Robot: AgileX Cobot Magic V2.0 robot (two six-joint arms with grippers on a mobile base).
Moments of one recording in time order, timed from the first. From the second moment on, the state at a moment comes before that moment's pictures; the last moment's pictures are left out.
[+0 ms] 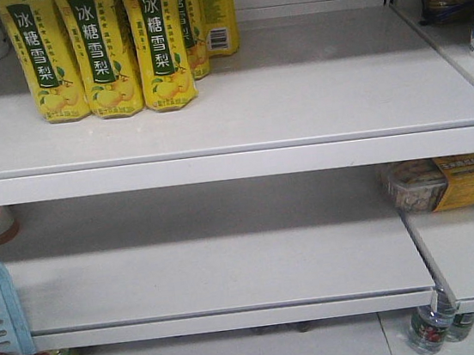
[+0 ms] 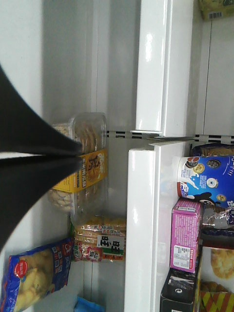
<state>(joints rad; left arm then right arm) -0.12 0.05 0.04 0.01 0.14 -0.19 -0.17 -0.02 -0.25 0.17 0.43 -0.24</state>
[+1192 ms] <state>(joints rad) -0.12 0.05 0.04 0.01 0.14 -0.19 0.12 -0.02 0.03 -0.03 0.13 -0.02</state>
